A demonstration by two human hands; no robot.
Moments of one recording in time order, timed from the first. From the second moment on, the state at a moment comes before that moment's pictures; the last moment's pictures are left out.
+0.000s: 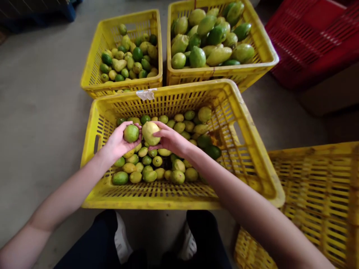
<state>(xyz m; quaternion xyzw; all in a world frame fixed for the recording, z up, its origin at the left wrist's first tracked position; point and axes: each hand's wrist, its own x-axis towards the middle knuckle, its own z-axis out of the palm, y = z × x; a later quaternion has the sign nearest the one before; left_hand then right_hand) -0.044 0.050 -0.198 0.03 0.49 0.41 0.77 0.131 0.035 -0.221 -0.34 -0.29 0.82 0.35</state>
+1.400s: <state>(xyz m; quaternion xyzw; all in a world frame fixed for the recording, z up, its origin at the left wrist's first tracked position) -0.044 0.044 -0.195 0.05 0.40 0.35 0.84 0.137 0.040 -0.225 -0.43 -0.21 0.79 0.38</state>
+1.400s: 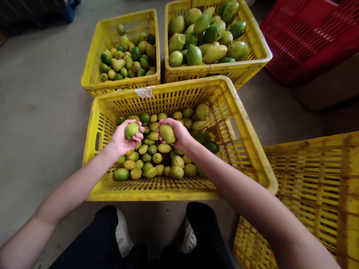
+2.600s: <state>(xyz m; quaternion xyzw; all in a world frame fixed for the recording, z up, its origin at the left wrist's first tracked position) -0.035 0.034 -0.212 0.50 0.47 0.47 0.56 0.137 0.041 -0.237 -0.41 -0.36 0.68 0.49</state>
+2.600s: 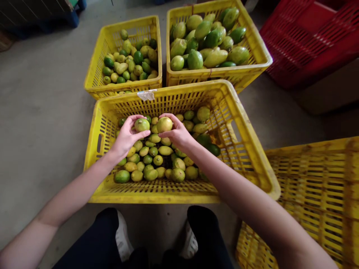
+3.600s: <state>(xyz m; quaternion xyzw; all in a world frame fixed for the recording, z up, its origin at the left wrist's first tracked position) -0.040 0.038 -0.198 0.30 0.49 0.35 0.74 0.131 0.037 -0.229 -0.46 -0.34 0.72 0.40</state>
